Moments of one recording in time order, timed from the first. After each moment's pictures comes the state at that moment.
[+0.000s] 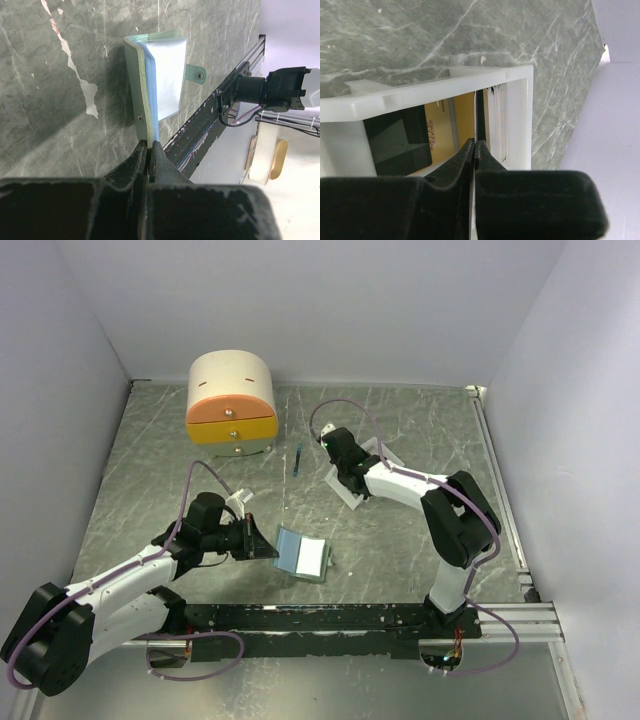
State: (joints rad) left arm -0.54 0.99 0.31 0.02 0.59 -0.76; right arm 0.63 1.80 1.11 -0.14 0.64 -0.46
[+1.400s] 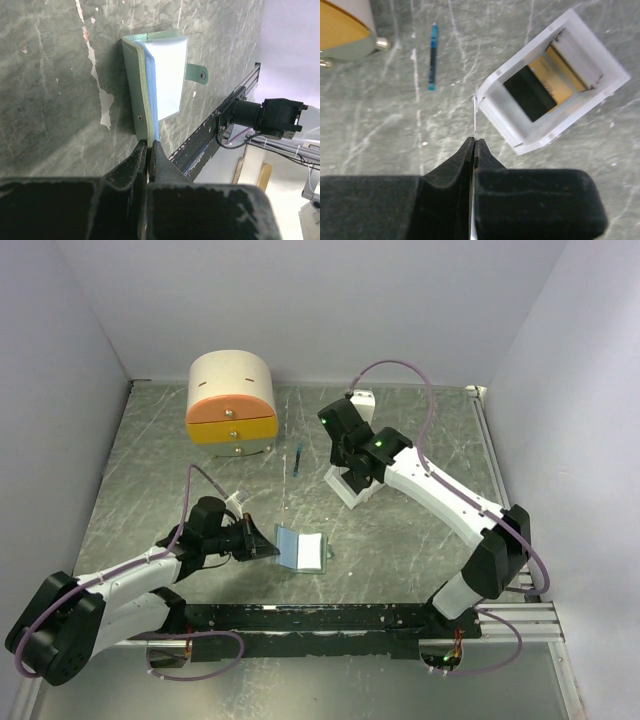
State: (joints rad) left arm -0.54 1.05 0.25 0.16 0.52 -0.90; right arm 0.75 1.57 1.48 -0.75 0.50 0.61
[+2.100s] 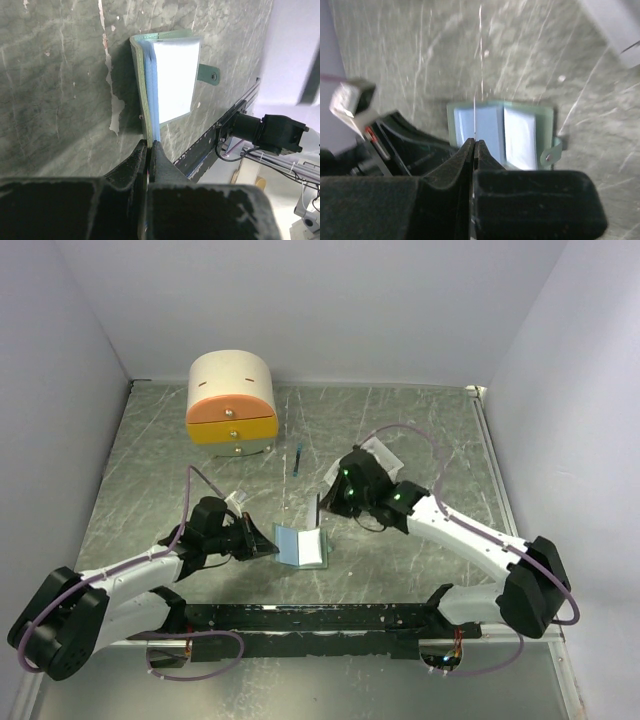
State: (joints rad) left arm -0.55 1.08 0.25 0.17 0.47 -0.94; right arm 0.77 1.29 0.99 -0.46 0.07 0.97
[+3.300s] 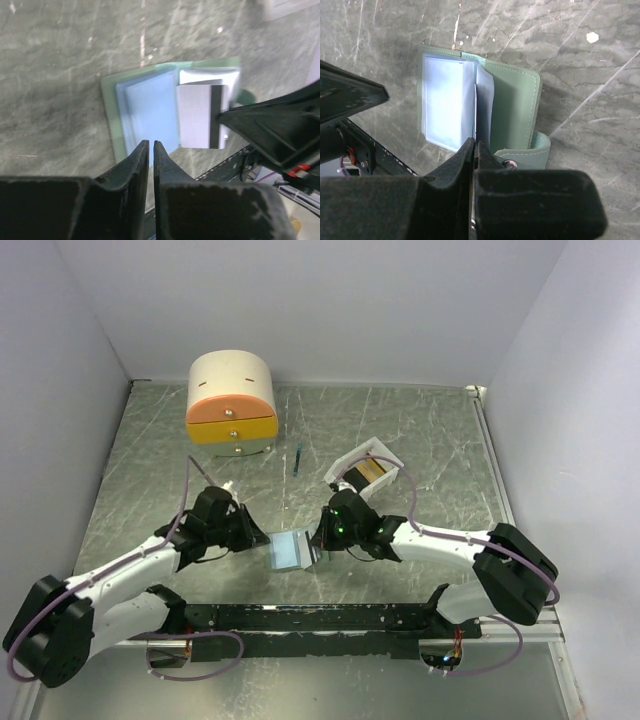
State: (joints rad) left arm -0.57 1.00 0.42 -0.15 0.23 -0.88; right arm 0.90 1.37 0.62 -0.01 -0.05 0.82
